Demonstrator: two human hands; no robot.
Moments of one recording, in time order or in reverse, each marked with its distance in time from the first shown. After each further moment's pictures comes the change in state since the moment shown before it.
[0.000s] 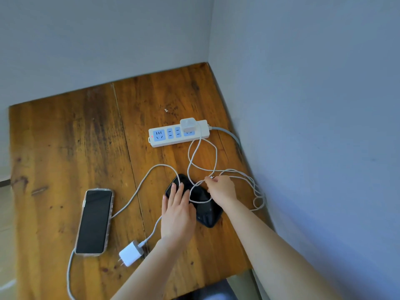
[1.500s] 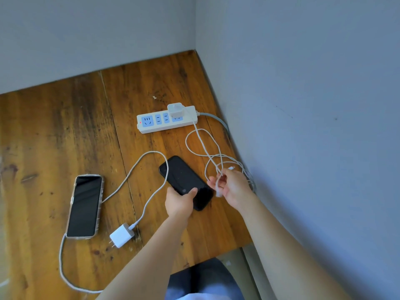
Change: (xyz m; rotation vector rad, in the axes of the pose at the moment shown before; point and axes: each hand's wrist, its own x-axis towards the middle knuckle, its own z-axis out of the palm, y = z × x) left_hand 0.001 0.036 0.022 -0.904 -0.002 -0.790; right_hand -0.036 0.039 -0.047 1.056 -0.133 0.296
